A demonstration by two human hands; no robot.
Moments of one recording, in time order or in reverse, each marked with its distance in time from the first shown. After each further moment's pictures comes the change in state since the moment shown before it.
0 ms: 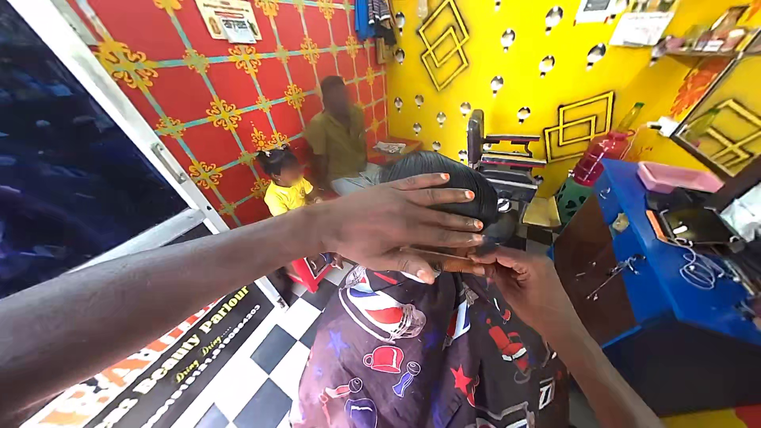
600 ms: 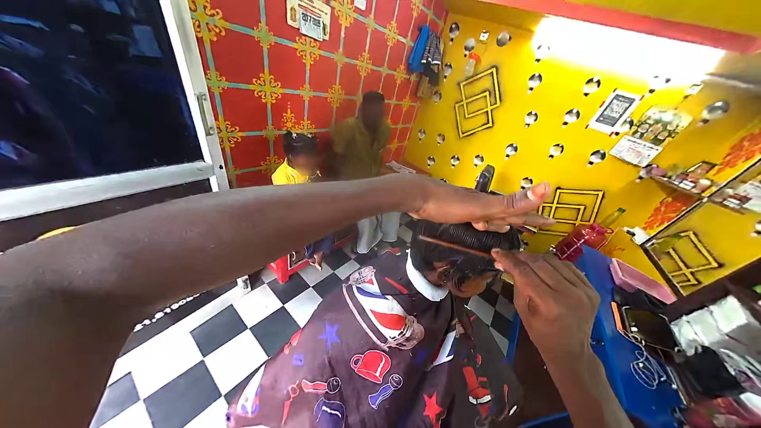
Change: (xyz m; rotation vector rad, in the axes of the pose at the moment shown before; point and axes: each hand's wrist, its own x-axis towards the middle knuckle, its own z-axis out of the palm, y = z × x) left_hand 0.027 0.021 -0.067 -0.863 0.045 -0.495; right_hand 0.064 -0.062 -0.022 -0.670 0.189 -0.607
